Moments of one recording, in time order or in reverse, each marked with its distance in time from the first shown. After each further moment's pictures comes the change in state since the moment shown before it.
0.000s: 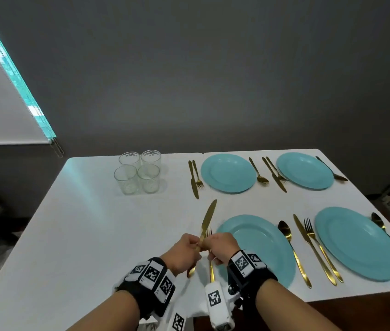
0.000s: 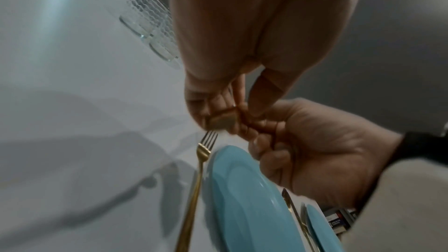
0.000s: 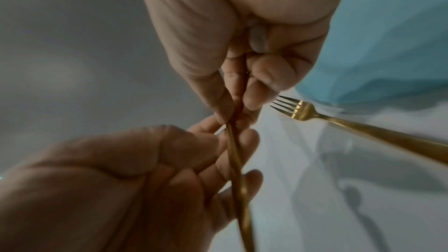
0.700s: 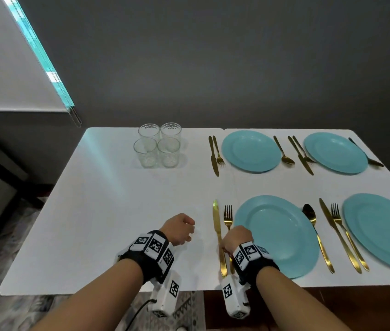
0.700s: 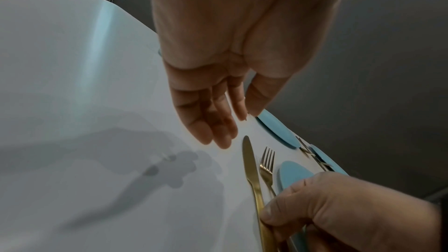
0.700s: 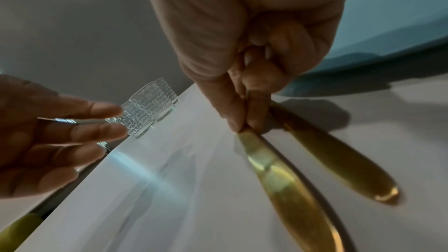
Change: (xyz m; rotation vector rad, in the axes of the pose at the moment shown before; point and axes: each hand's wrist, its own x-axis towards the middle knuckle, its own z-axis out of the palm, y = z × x) left_hand 0.010 -0.035 -0.048 -0.086 0.088 -0.198; right_hand 0.040 0.035 0.039 -0.737 0.119 0.117
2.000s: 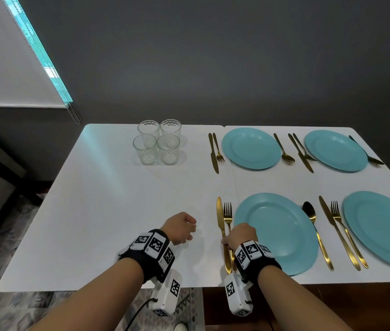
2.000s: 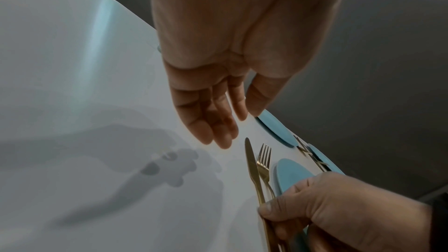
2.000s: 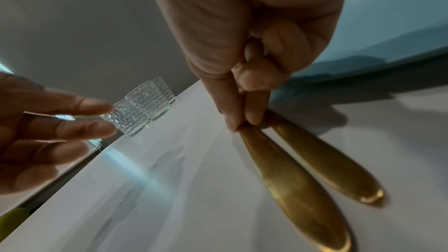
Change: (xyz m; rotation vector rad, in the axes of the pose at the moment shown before) left_hand 0.005 -0.007 0.004 0.047 0.000 0.025; right_hand -0.004 0.008 -0.005 0.084 0.039 0.053
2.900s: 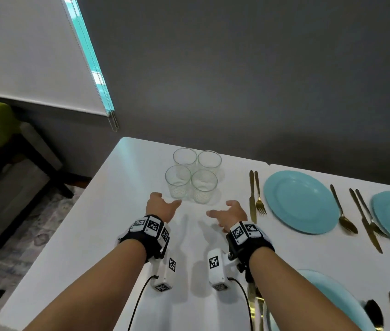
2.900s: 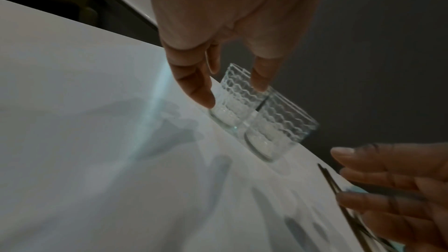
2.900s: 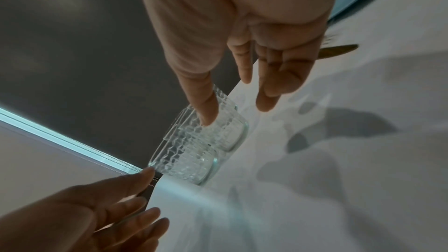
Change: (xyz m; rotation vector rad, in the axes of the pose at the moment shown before) left_hand 0.109 0.038 -0.152 -0.200 0.621 -0.096; right_hand 0.089 -0.190 -0.053 0.538 -0.192 -0.187
